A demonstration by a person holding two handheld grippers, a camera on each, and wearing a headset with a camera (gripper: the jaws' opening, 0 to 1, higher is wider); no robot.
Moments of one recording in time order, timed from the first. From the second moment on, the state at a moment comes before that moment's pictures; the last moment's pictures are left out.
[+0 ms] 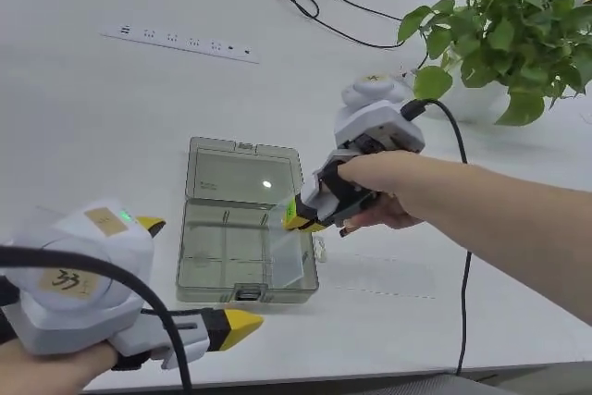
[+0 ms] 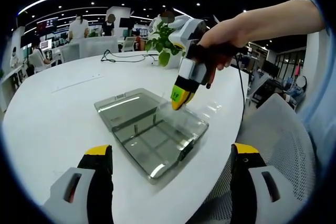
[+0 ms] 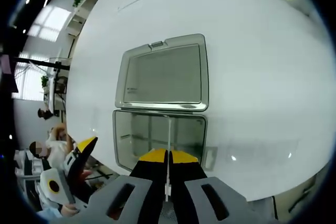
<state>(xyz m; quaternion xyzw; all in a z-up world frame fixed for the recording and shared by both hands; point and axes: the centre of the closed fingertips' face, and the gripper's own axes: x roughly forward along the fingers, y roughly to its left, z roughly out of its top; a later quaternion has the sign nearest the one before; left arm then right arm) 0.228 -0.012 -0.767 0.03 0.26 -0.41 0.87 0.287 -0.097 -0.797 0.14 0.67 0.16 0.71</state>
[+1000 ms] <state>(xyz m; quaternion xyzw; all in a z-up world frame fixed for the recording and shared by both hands) 0.228 -0.010 -0.776 0.02 0.27 -0.41 0.87 0.282 -0.092 -0.798 0.11 0.68 0.15 0.71</state>
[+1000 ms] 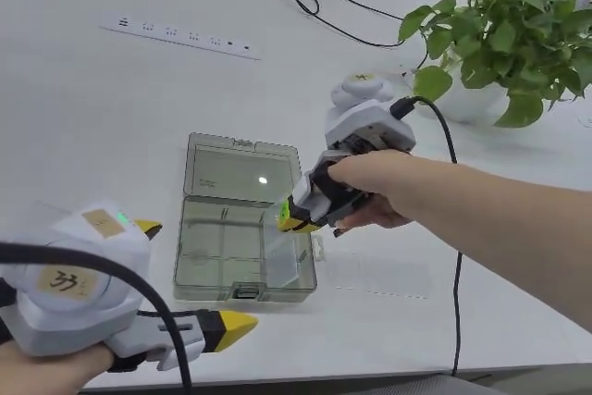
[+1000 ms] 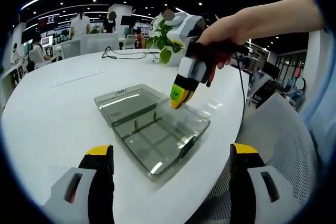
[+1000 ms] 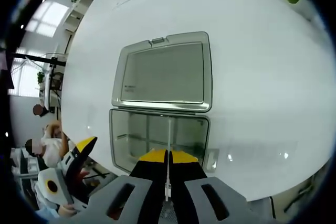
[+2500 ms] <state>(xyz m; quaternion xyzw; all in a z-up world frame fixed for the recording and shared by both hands) 0.227 -0.008 -0.782 0.02 0.28 -0.41 0.87 0.289 -0.083 -0.810 -0.01 0.69 0.16 0.70</state>
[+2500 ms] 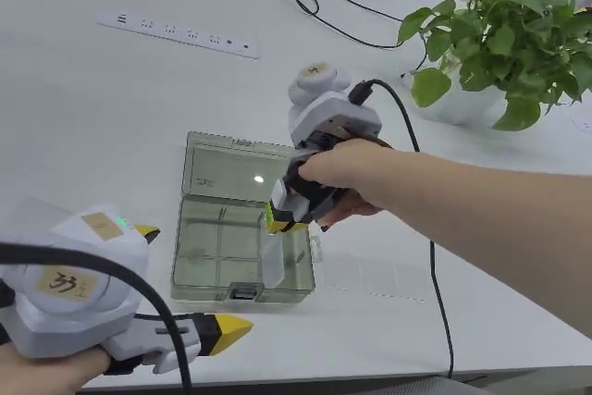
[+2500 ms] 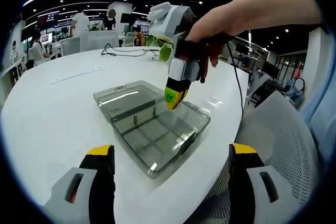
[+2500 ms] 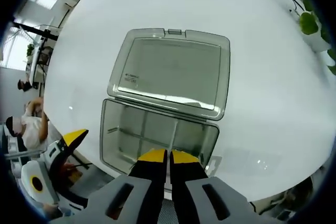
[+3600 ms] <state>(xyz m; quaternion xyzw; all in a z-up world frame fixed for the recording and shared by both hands) 0.224 -0.007 -0.781 0.02 0.29 -0.41 0.87 0.282 -0.085 -0.819 -0.03 0.69 0.18 0.70</state>
